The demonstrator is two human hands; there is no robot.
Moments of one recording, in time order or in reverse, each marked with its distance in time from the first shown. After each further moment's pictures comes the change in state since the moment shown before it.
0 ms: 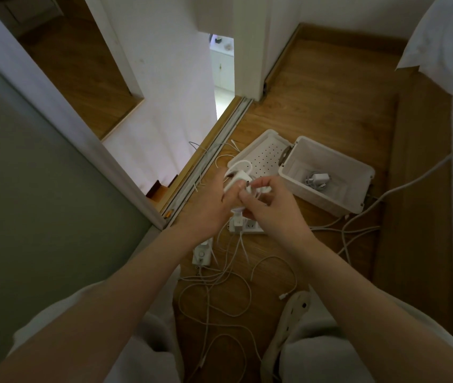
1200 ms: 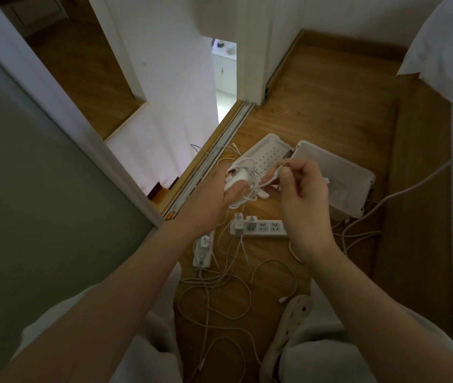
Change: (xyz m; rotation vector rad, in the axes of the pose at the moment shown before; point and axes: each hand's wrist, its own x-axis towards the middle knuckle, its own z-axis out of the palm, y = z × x) left_hand 0.010 -0.003 -0.008 0.030 -0.018 0.026; right_hand -0.011 -0.014 -0.013 0.240 0.197 -0.306
